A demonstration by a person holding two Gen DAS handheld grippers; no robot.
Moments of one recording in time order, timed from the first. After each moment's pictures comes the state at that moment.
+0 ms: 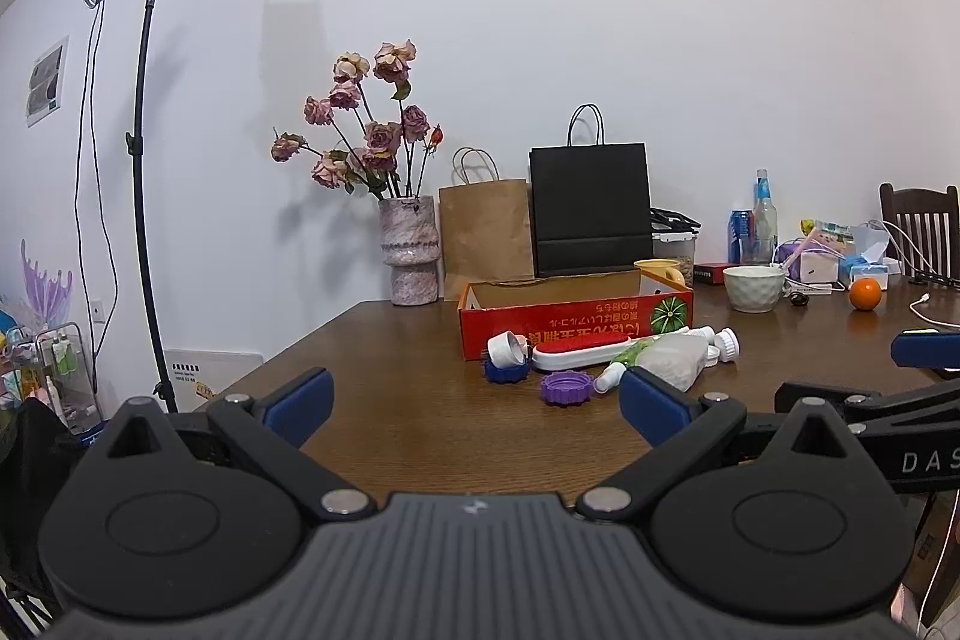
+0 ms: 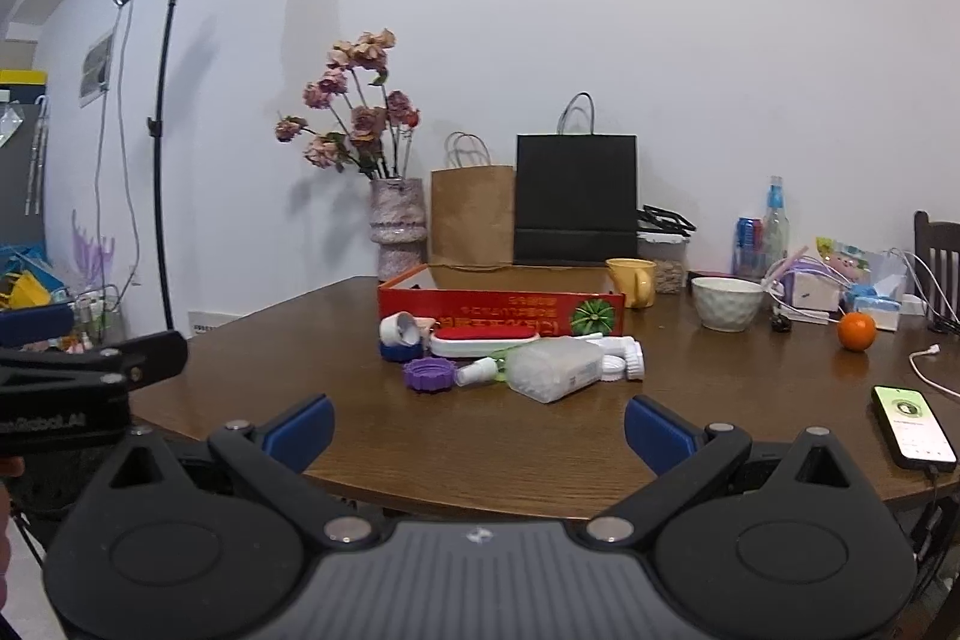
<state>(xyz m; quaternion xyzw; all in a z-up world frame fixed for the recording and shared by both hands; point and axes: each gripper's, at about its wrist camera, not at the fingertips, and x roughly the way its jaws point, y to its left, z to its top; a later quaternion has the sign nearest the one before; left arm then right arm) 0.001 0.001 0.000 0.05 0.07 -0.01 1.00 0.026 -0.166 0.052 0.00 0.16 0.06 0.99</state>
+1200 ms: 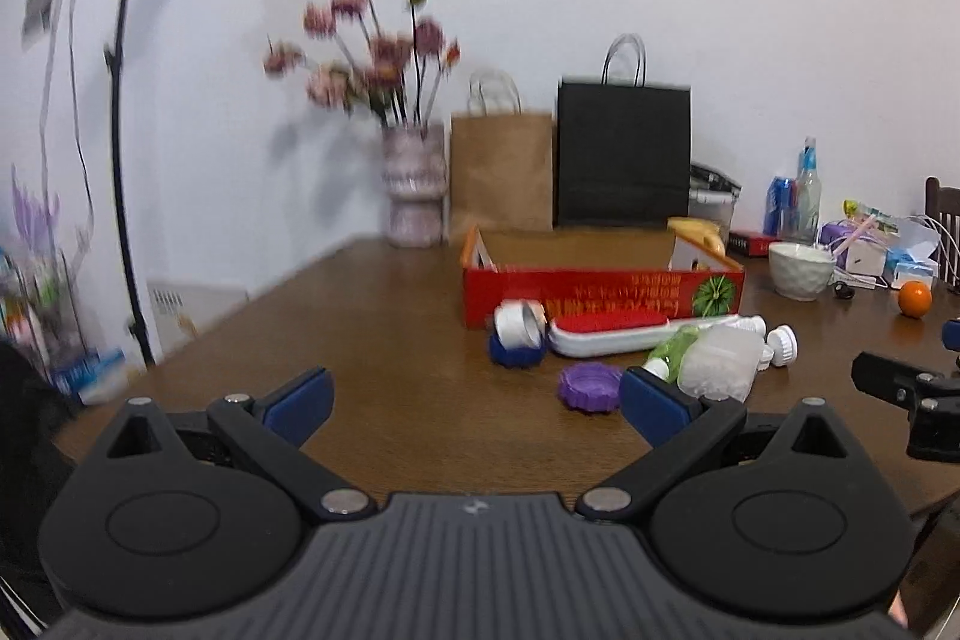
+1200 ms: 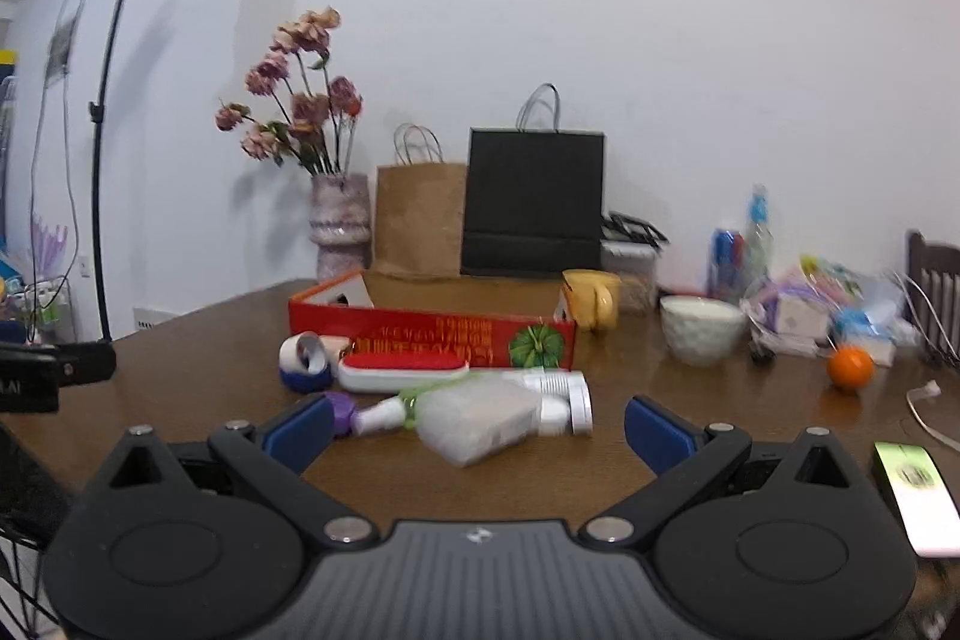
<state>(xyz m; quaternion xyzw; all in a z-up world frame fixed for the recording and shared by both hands) 0.137 0.007 0.003 0.00 0.16 0.00 0.99 0.151 -0.218 0.032 -0.02 0.16 0.04 0.99</state>
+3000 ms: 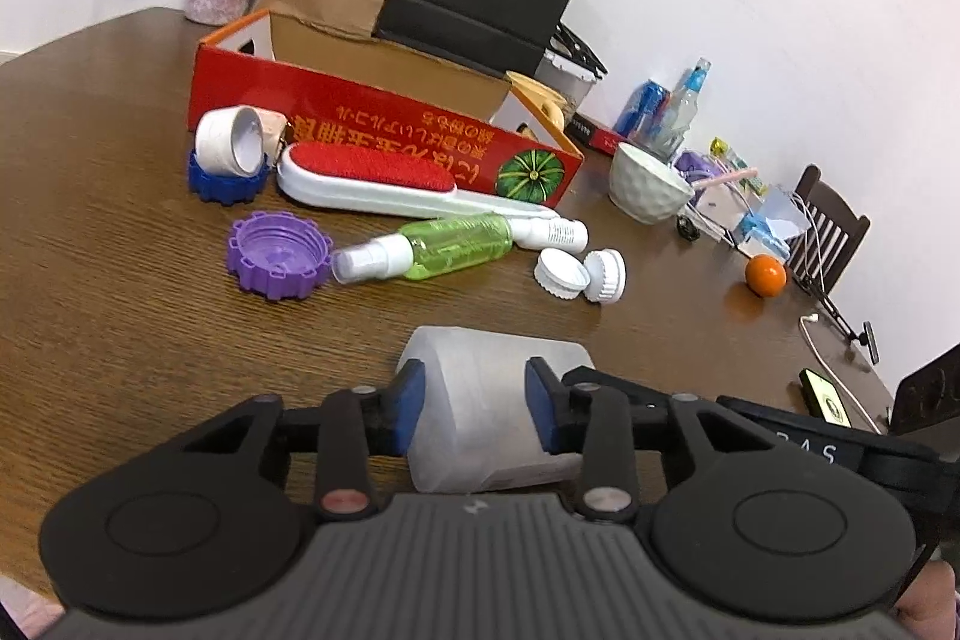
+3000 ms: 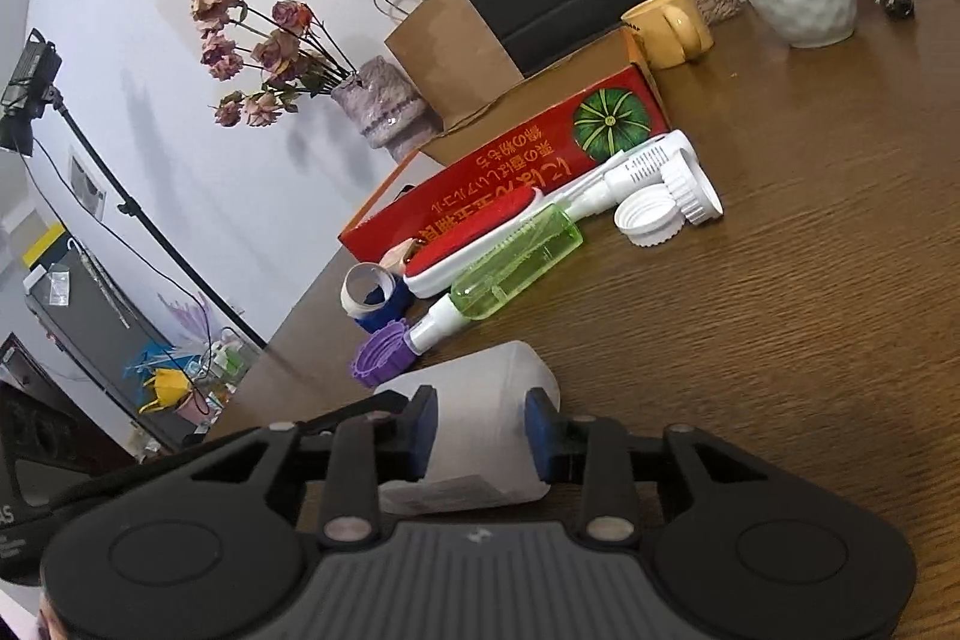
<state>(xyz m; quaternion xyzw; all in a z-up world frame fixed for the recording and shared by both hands) 0.248 -0.059 -0.042 -0.15 0.31 -0.18 0.92 0.253 -0.285 -0.029 0.27 0.34 0.17 0.88</state>
